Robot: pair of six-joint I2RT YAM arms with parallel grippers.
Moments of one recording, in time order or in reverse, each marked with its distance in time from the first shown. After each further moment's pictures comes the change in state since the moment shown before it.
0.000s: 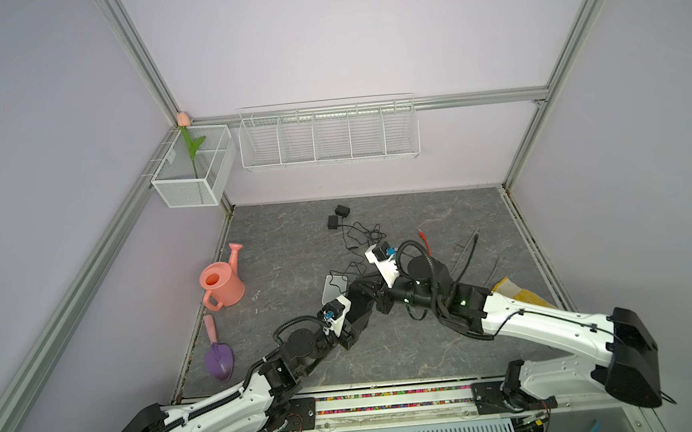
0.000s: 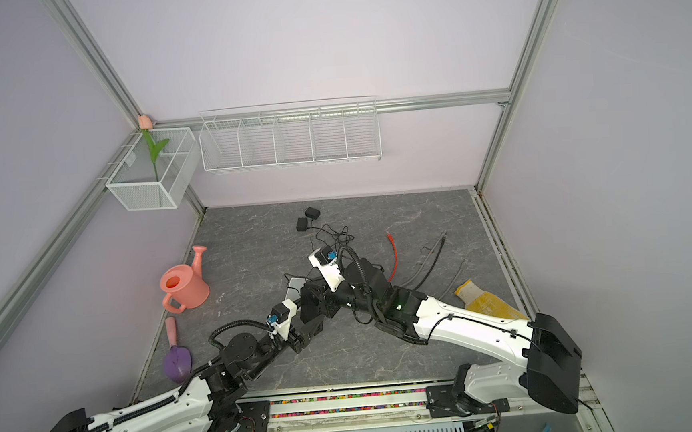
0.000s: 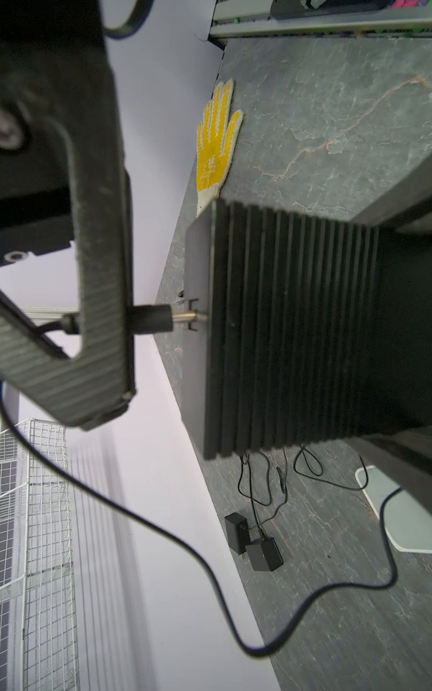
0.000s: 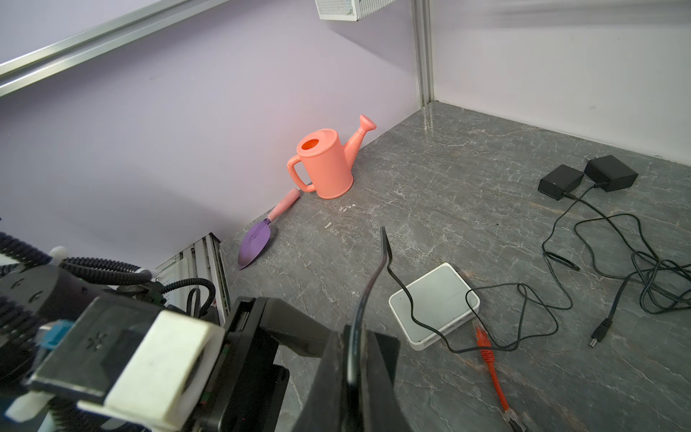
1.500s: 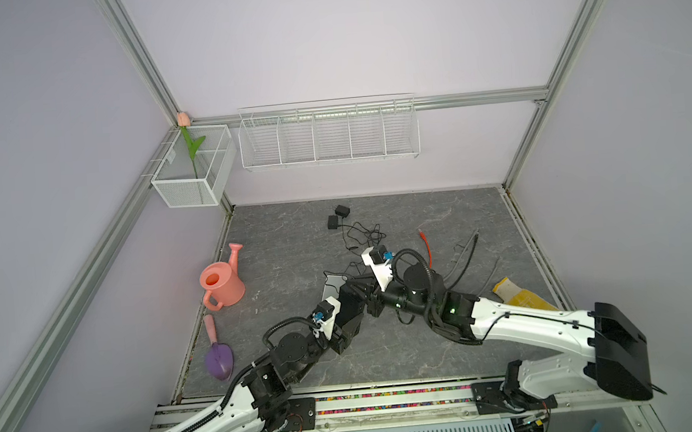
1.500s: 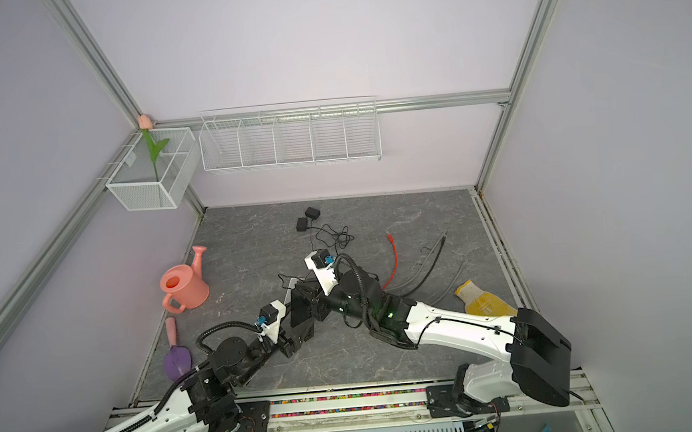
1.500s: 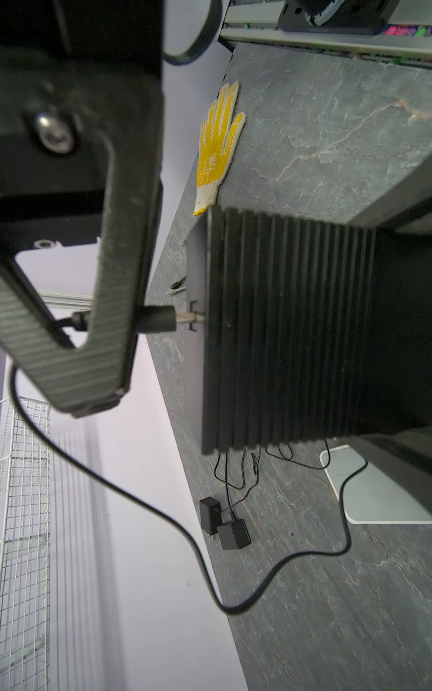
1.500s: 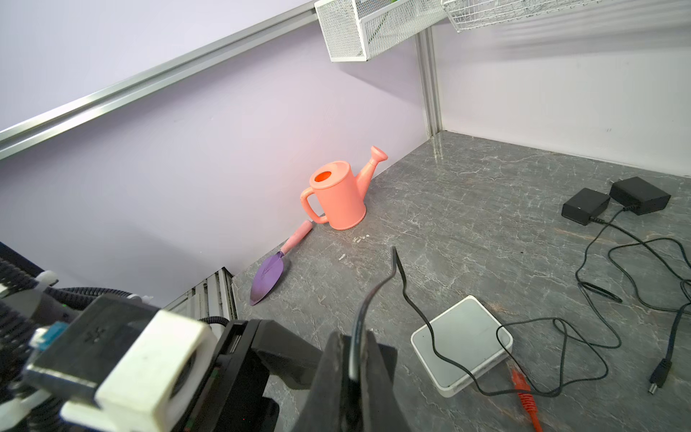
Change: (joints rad) left arm 0.000 -0.252 0.032 -0.313 -0.037 -0.064; right arm 0.045 0.057 -0.064 0.222 0.051 0.064
